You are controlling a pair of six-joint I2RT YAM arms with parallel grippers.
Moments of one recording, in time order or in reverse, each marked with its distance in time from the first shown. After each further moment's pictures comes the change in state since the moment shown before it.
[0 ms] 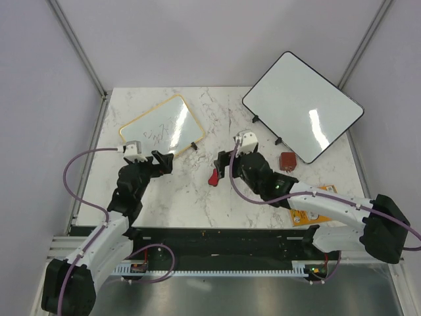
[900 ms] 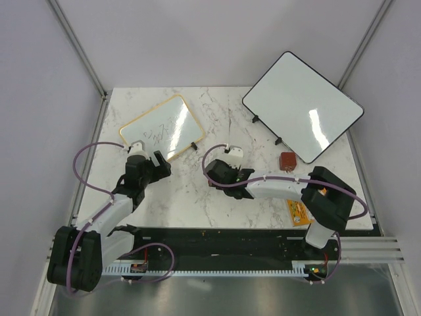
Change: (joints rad) left arm 0.068 0.267 0.093 -0.240 -0.031 -0.045; right arm 0.138 0.444 0.228 -0.373 0.146 0.678
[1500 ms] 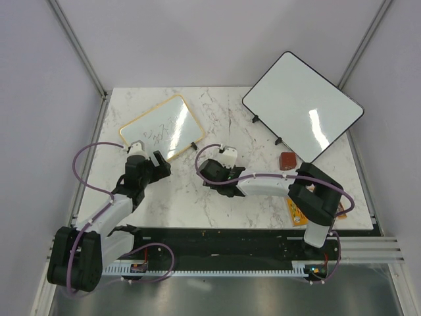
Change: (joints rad) left arm 0.004 -0.003 0.000 -0.005 0.001 -0.008; right arm 0.008 0.114 0.075 -0.021 -0.007 0.060
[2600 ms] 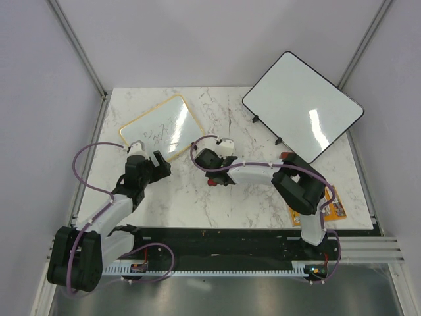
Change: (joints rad) left arm 0.002 0.000 0.000 0.001 0.004 -0.002; right arm -0.083 0.175 0.179 -0.058 0.021 -0.055
